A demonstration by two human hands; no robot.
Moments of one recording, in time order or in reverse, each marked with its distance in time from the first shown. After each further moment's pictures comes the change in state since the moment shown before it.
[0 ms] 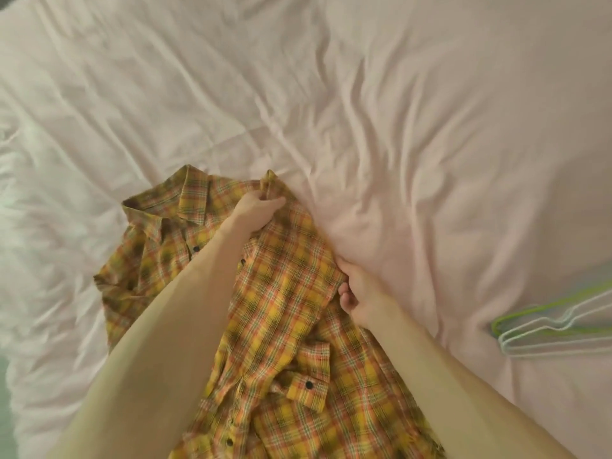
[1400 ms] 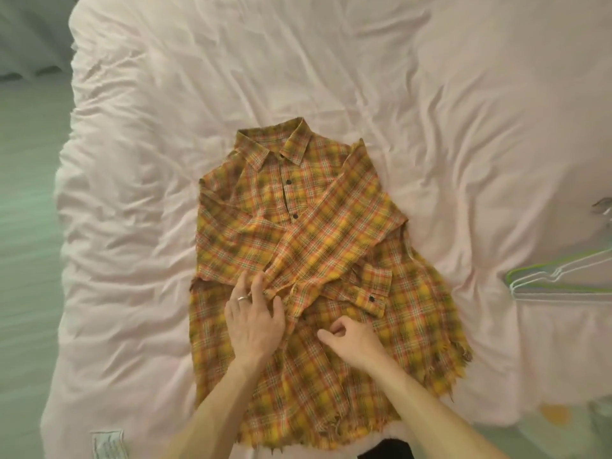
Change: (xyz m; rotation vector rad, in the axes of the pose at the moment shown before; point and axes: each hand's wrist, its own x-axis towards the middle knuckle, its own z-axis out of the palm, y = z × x) left_hand -0.272 -0.329 0.015 0.237 0.520 0.181; right_hand -0.084 0.273 0.013 -1.535 0.082 -0.477
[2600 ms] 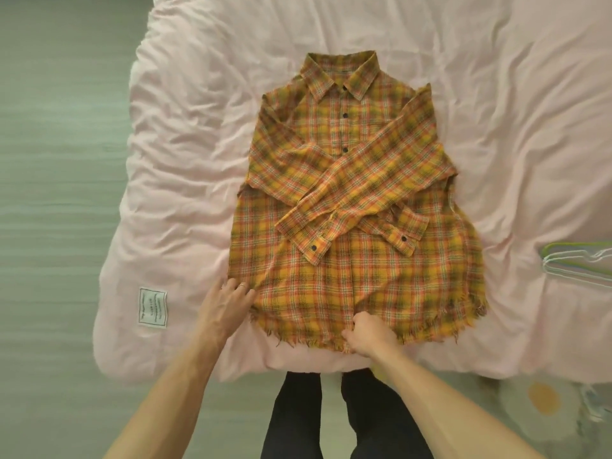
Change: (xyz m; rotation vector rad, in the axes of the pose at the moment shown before) left_hand -0.122 -0.142 -0.022 0.702 -0.290 0.401; right_hand -0.040 0.076 0.097 -0.501 -0.080 0.043
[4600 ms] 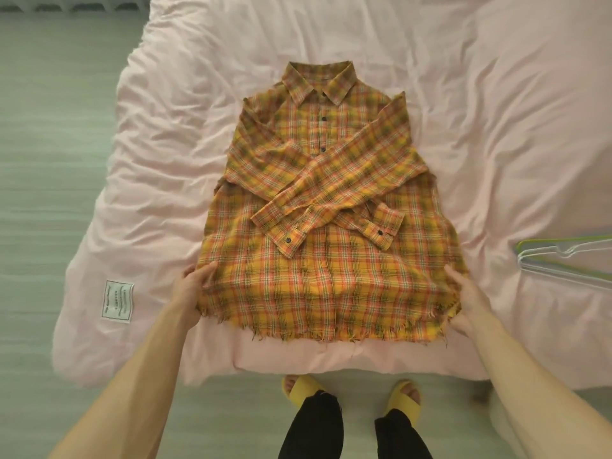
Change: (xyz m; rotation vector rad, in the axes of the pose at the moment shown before) left_hand 0.010 0.008 0.005 -2.157 0.090 -1.012; right_hand 0.030 0.181 -0.101 1.723 0.293 0.089
